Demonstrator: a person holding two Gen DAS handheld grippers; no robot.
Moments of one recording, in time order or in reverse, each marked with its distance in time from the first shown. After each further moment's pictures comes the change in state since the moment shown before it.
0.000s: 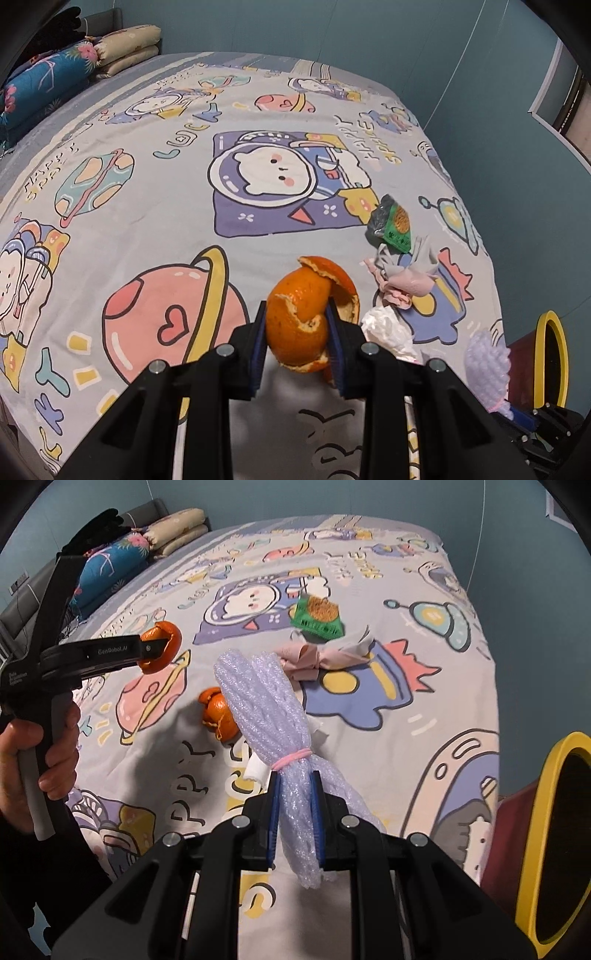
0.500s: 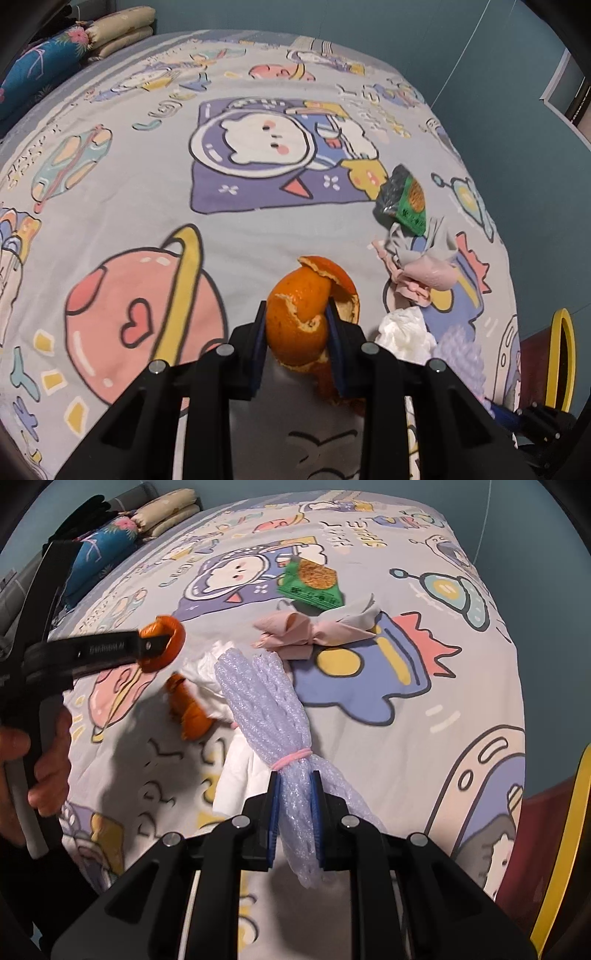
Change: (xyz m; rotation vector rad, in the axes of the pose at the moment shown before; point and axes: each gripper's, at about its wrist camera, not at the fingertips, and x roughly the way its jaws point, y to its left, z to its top) left arm 0.050 -0.006 -0.003 -0.009 0.081 -0.002; right arm 0.056 -0.003 0.004 0.001 0.097 -0.002
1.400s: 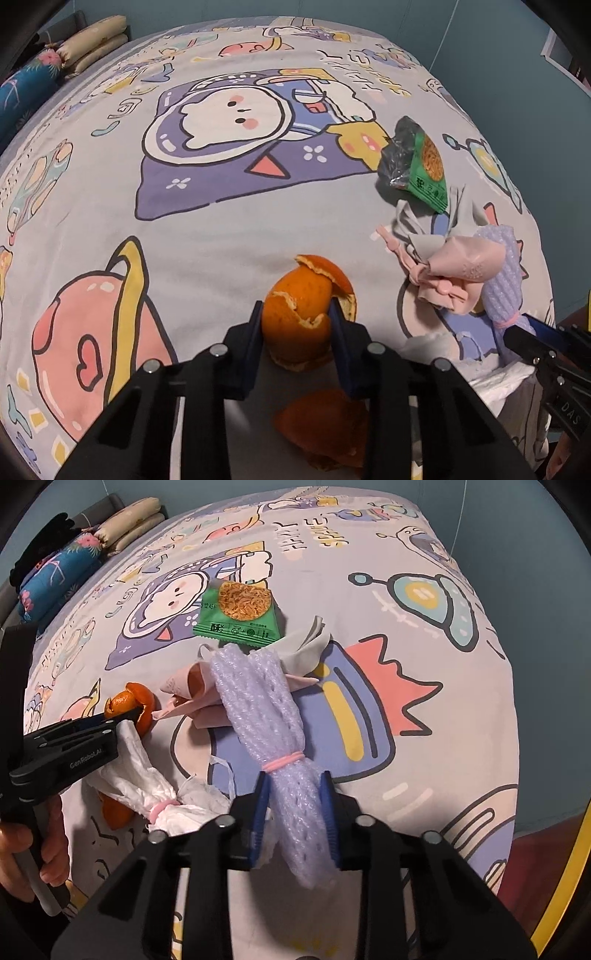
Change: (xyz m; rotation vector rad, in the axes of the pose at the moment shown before) left arm 0.067 -0.028 0.010 0.099 0.075 0.055; right arm 0.049 -0.056 0.063 0.088 0.003 -0.056
